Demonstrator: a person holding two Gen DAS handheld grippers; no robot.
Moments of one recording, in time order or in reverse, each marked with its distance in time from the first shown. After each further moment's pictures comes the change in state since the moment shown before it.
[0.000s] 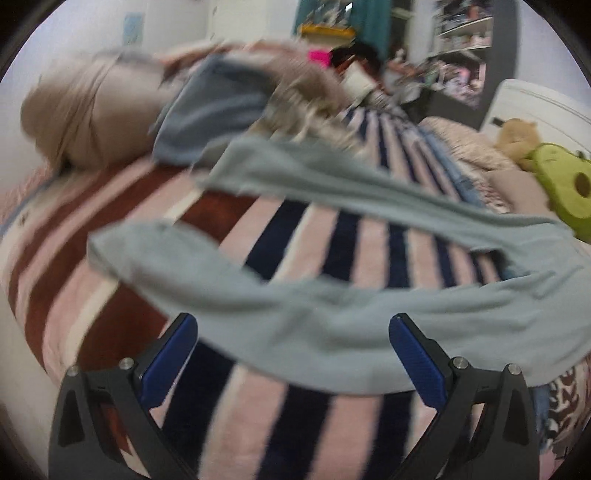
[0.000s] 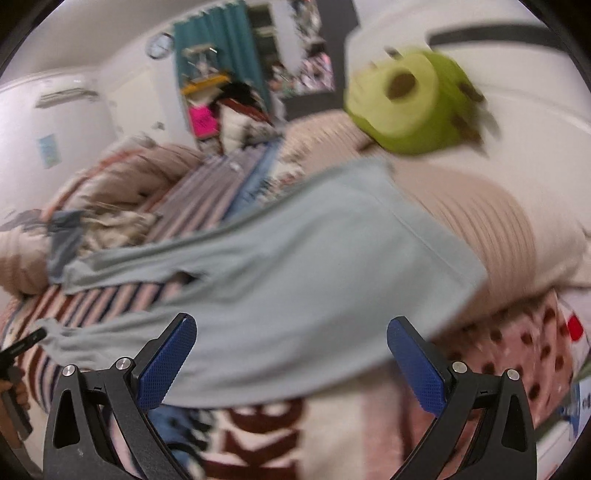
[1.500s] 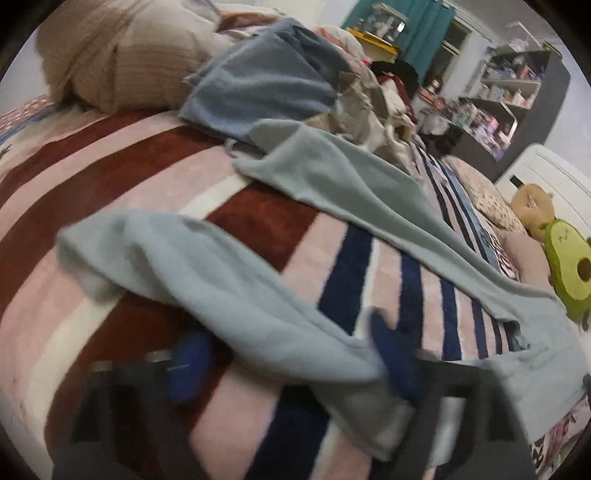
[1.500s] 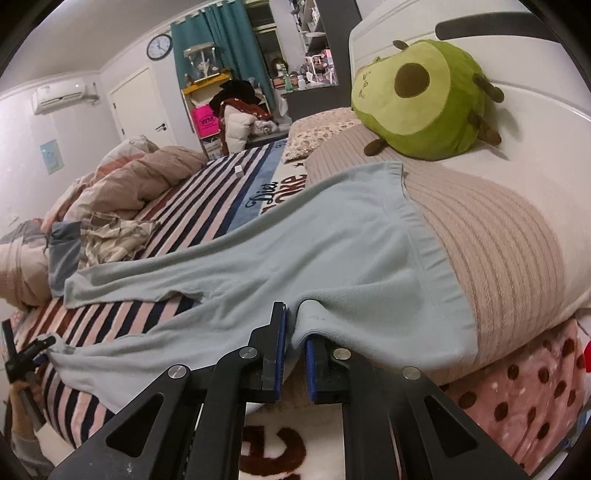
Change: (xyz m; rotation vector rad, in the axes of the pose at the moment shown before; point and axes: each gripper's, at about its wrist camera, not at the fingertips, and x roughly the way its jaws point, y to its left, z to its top) left arm 0.061 0.077 0.038 -0.206 0.017 -0.124; right arm 0.027 0.002 0.040 -0.002 -0.005 0.057
